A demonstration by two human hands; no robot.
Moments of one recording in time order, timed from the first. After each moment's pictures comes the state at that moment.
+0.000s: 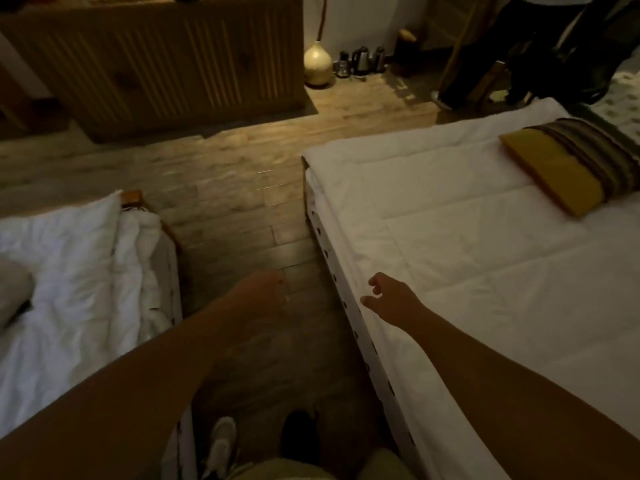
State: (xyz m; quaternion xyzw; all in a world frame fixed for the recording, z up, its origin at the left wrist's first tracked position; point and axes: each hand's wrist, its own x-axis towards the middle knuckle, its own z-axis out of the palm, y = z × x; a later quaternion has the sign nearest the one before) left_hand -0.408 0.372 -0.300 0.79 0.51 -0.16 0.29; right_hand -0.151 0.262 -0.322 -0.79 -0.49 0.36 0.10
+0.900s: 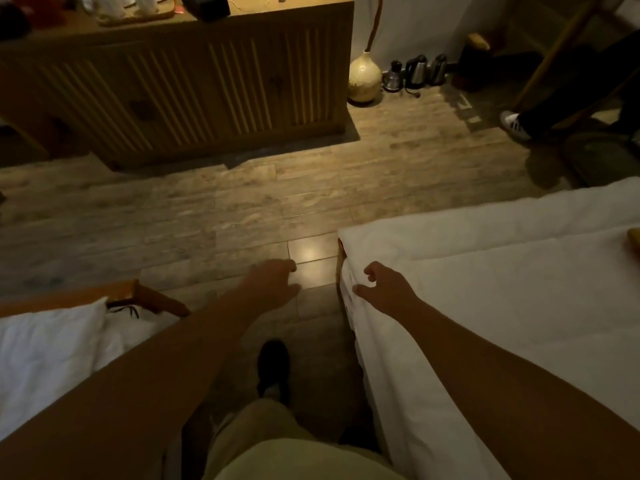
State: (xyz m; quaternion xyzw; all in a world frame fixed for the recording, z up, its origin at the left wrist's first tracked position) left_hand -0.314 0.862 -0.315 0.78 0.56 -0.13 0.26; right_hand -0.074 0.794 -0.359 -0.75 -0.54 0.37 0.11
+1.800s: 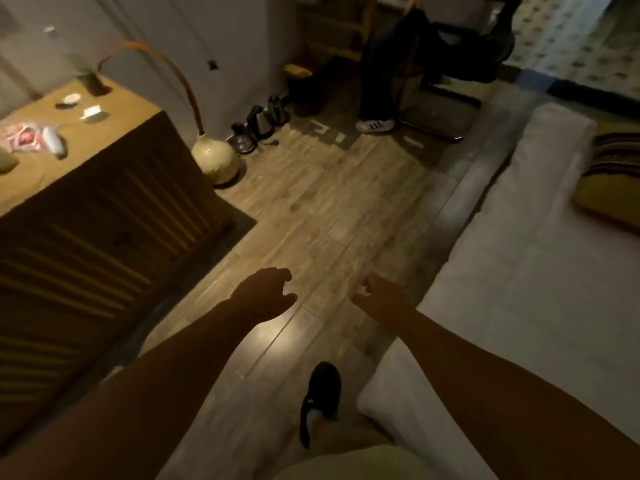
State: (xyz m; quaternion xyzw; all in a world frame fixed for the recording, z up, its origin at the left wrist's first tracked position) left_hand -0.064 1.406 -0.328 0.93 0.27 -0.19 0.15; right_hand 0.083 1.203 -0.389 -0.87 -0.23 0.36 0.24
